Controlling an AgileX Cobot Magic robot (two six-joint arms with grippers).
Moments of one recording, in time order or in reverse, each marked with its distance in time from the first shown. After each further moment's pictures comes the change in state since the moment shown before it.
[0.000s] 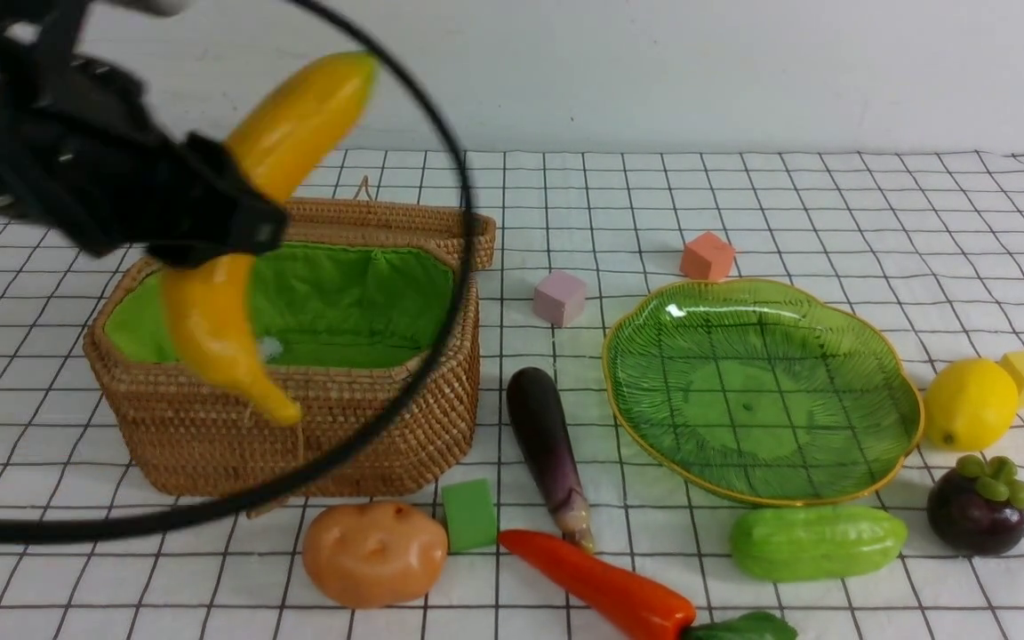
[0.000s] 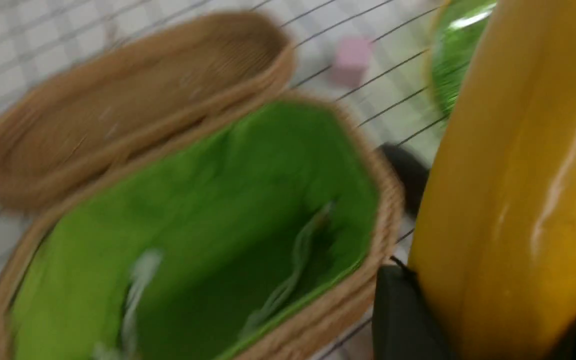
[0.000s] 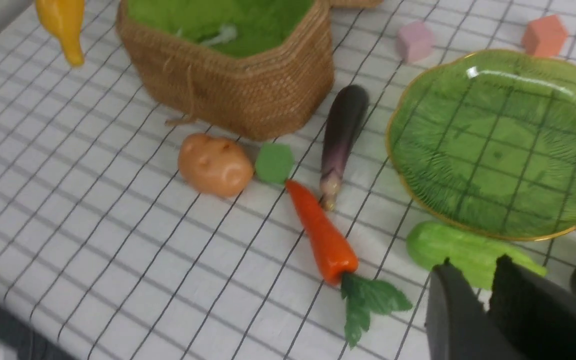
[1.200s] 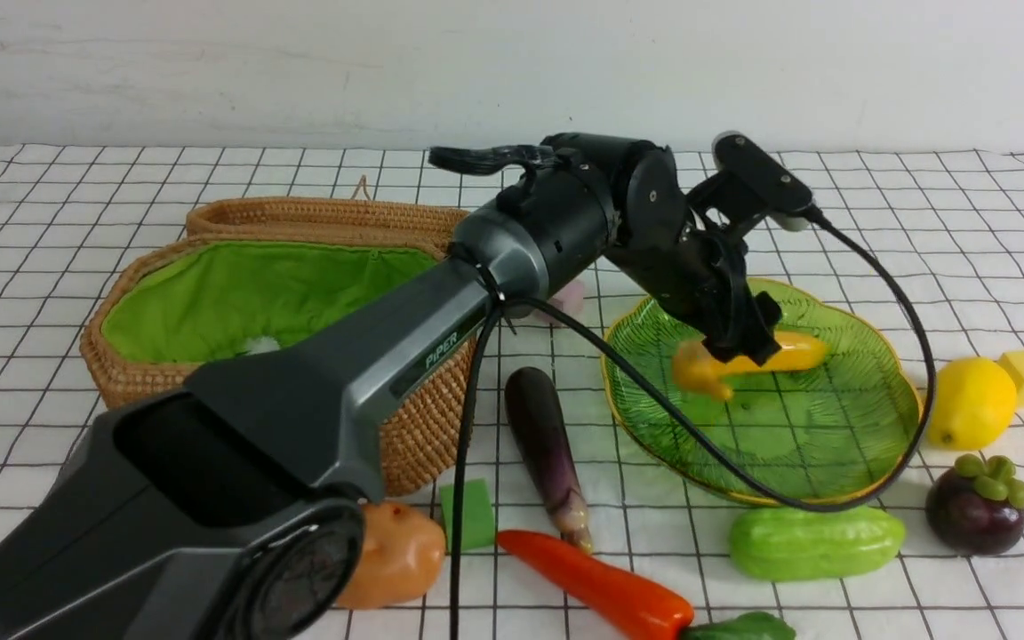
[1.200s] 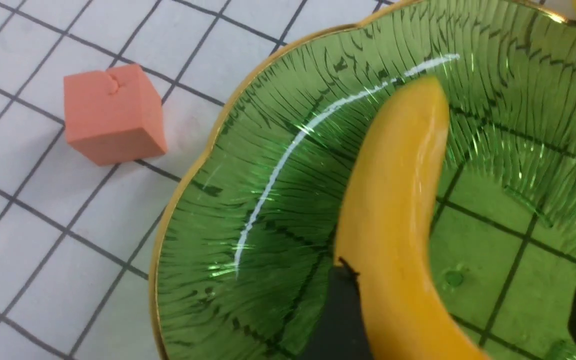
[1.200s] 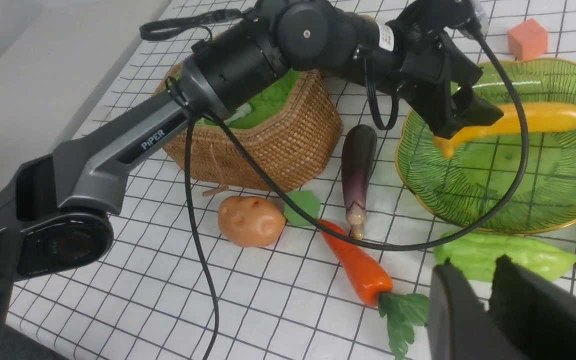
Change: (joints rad) right arm 0.000 -0.123 -0.021 0.034 0.016 0.107; left arm -0.284 1.180 -1.111 -0.058 0.051 0.194
